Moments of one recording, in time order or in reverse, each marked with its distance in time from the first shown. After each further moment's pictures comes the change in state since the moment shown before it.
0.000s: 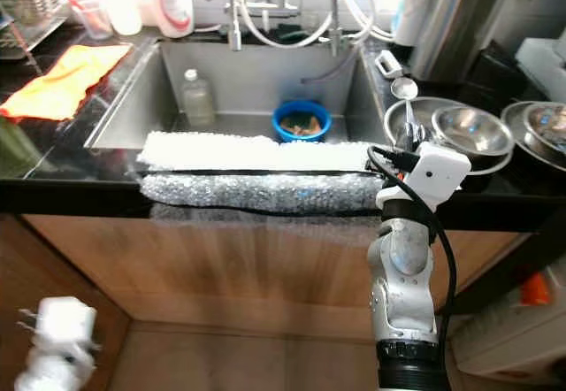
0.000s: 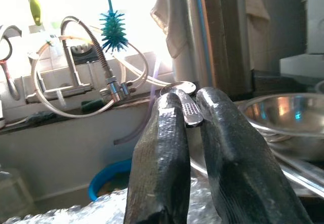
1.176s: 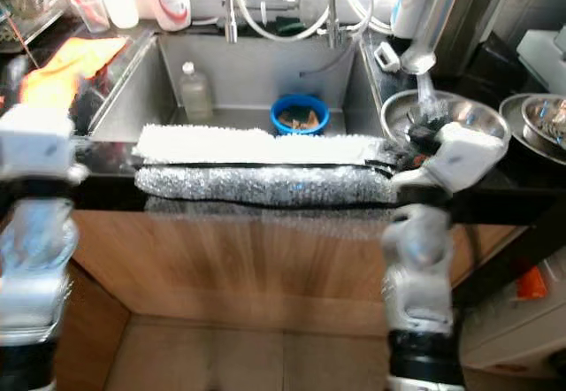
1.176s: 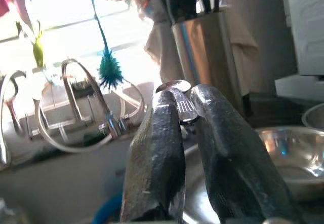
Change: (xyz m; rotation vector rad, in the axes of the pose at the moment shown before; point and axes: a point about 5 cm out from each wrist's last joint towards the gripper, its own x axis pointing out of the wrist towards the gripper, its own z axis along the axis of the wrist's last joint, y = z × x) left arm -0.107 -0.021 0.282 0.019 -1.213 0.044; right arm 0.013 -0.009 0.034 0.092 -0.122 0.018
